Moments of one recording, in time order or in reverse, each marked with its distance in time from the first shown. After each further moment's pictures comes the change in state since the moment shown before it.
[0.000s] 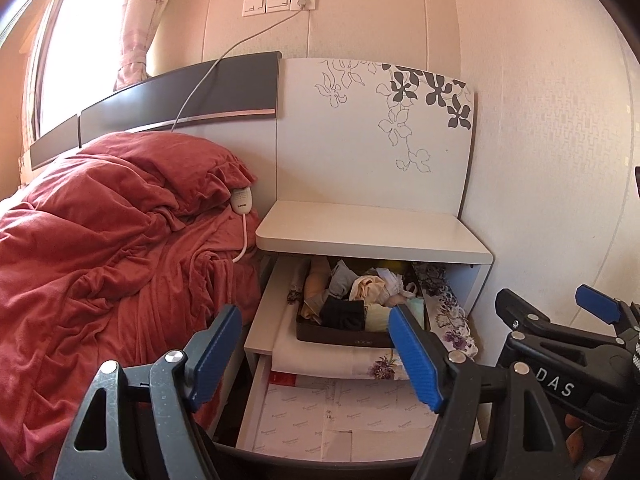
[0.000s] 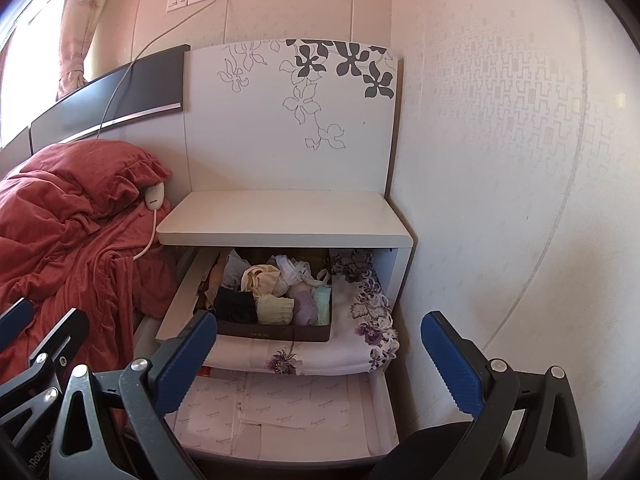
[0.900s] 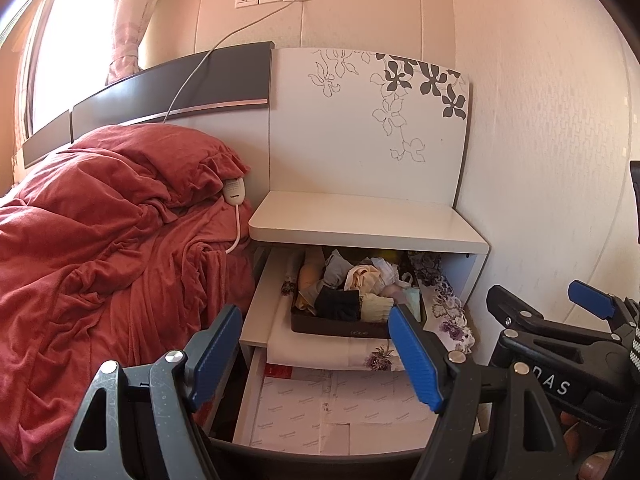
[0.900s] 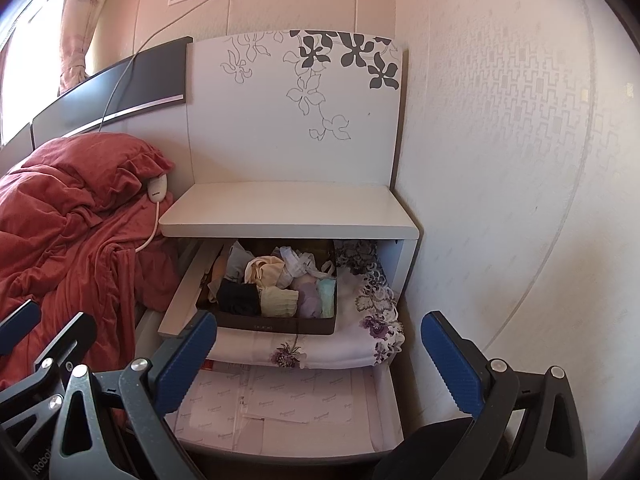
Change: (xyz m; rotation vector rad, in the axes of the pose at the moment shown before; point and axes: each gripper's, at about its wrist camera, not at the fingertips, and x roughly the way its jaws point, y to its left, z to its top) left arm 0.006 0.001 -0.005 0.012 0.030 -0.023; right arm 0.006 0.005 -0.004 -0.007 0.025 0.013
